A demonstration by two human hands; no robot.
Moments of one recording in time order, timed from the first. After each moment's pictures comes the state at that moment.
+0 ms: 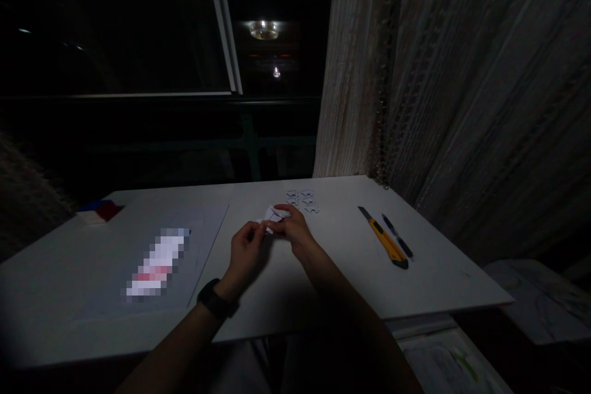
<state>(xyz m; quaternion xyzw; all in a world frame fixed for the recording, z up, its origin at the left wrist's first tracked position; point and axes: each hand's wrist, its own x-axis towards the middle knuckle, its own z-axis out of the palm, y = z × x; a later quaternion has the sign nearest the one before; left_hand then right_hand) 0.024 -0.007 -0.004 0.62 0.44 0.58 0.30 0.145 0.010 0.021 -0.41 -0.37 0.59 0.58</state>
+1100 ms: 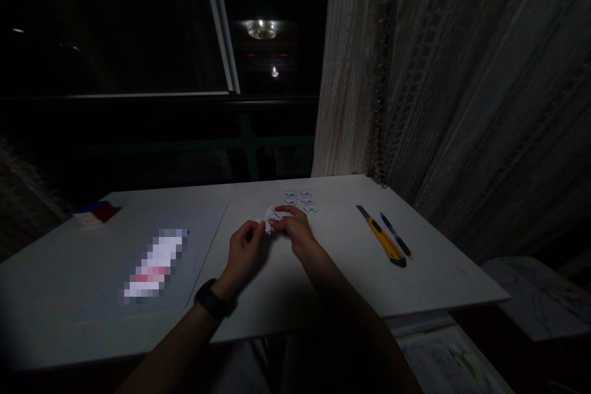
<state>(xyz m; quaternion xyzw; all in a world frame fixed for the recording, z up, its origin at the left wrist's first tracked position) 0.022 -0.007 0.001 0.62 0.43 0.57 0.32 0.152 0.012 0.018 -0.42 -0.33 0.60 0.59</state>
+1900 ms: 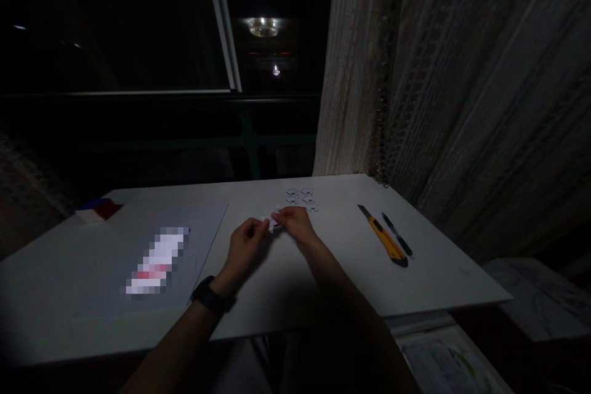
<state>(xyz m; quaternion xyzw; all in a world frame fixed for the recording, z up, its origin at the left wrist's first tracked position) 0.017 -0.001 0.002 0.63 0.46 0.54 0.31 0.155 0.020 0.016 -0.44 -0.47 0.50 0.58</state>
